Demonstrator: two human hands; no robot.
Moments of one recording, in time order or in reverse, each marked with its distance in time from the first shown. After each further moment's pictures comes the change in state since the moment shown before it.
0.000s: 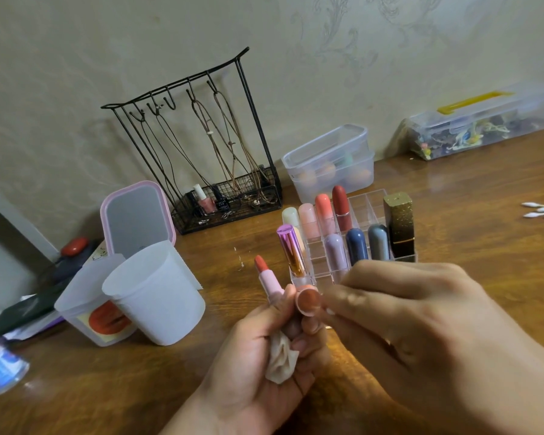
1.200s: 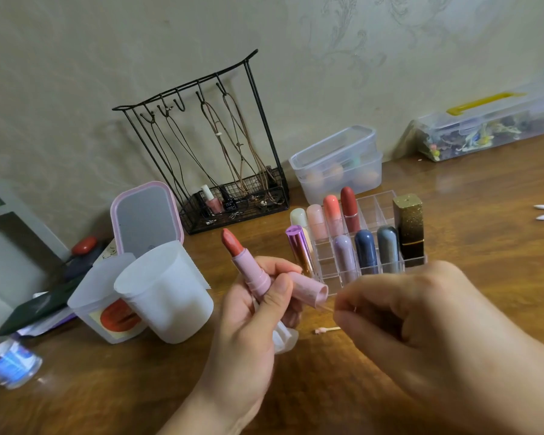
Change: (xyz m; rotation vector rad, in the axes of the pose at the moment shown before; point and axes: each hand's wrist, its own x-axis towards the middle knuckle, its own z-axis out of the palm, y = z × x) left_hand -0.005 0.008 0.002 0.723 0.183 0.626; right_hand 0.003 -0.007 -0.005 0.229 -0.193 0.361
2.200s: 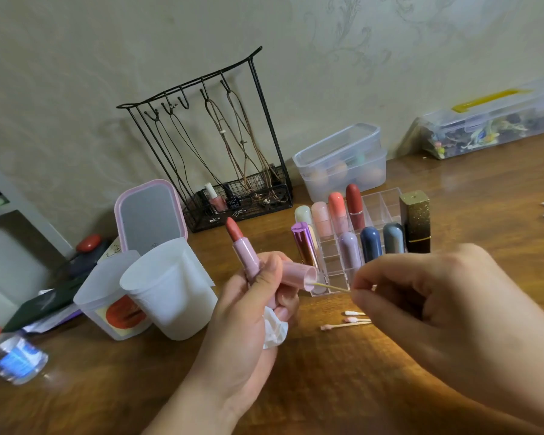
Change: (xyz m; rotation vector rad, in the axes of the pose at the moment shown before) left_hand 0.009 0.007 -0.004 -0.222 0.108 -0.262; right_hand 0.002 0.006 -0.005 -0.035 0.091 -0.001
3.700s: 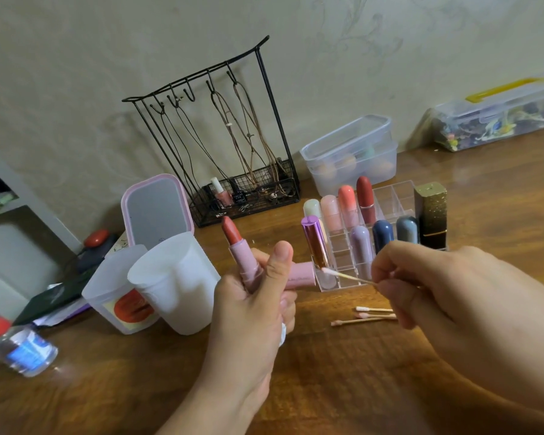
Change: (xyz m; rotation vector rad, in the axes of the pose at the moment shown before) left_hand -0.001 -0.001 0.001 0.147 0.114 0.143; right_hand 0.004 -0.002 -0.002 -0.238 -0.183 0.171
